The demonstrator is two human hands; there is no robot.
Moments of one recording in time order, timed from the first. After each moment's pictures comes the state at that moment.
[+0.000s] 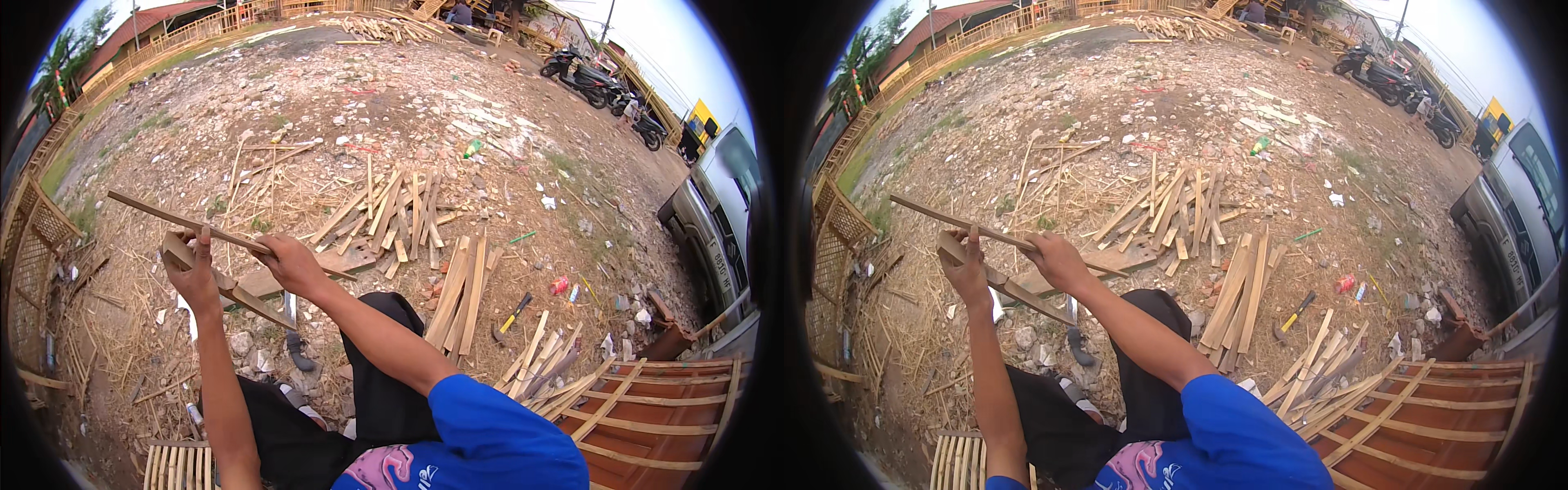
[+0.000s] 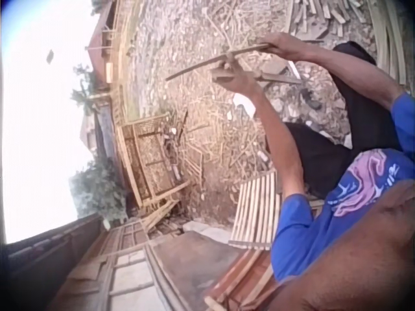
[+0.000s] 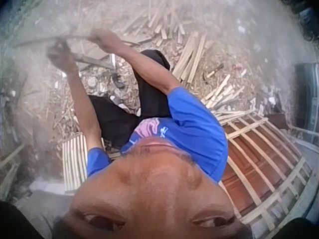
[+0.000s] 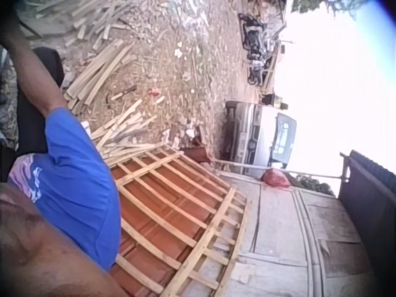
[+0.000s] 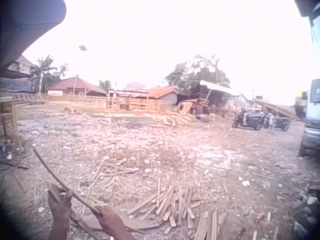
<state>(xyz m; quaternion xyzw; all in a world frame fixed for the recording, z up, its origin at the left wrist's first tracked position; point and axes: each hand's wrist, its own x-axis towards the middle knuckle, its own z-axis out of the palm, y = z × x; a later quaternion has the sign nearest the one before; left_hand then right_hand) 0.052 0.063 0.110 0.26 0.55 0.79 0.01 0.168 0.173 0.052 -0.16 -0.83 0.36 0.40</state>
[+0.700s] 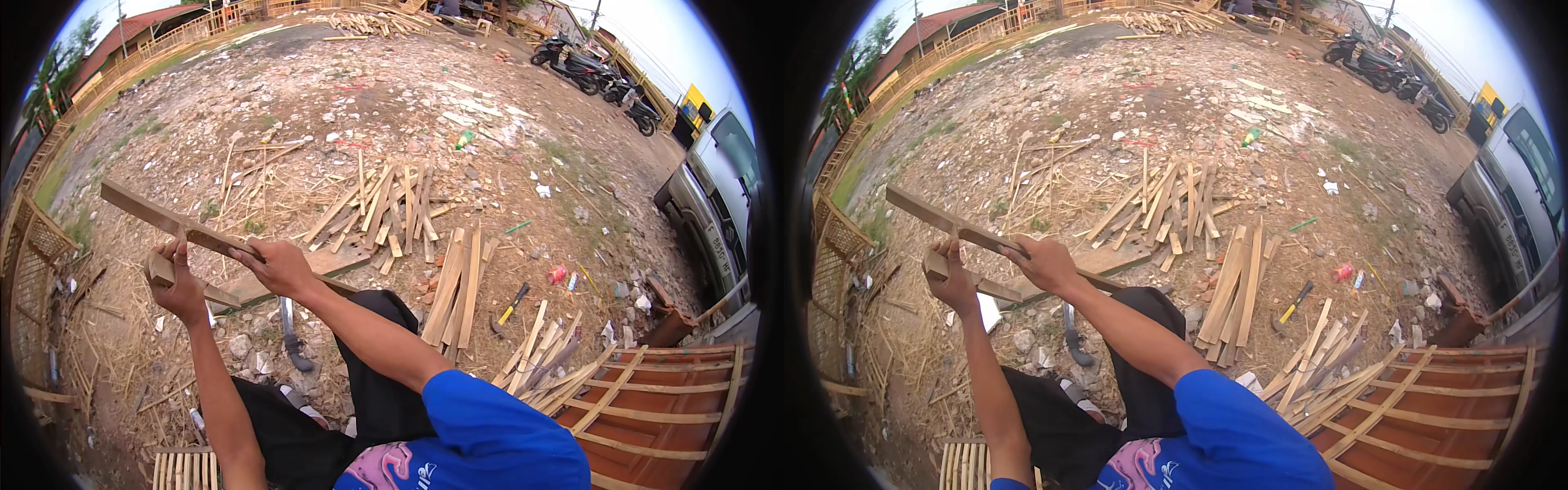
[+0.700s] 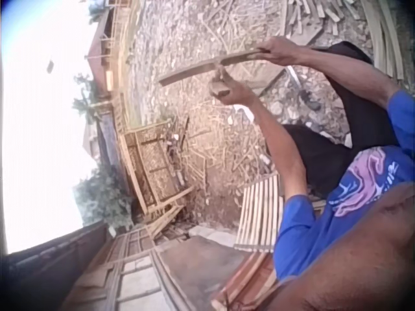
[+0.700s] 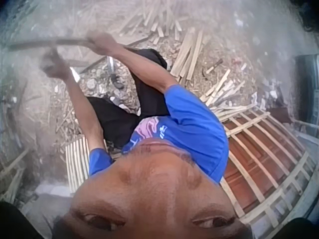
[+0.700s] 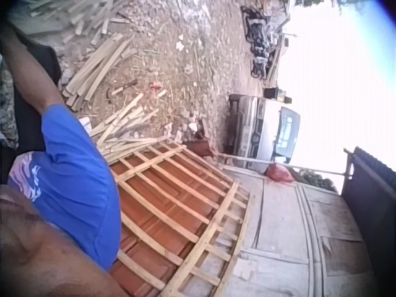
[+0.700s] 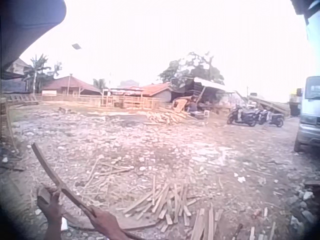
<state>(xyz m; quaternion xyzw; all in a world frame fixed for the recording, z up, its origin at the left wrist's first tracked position) 0.024 0.066 0.090 0.31 0.51 0.79 -0.12 0.171 0.166 0.071 -0.21 -0.83 0.34 0.40</state>
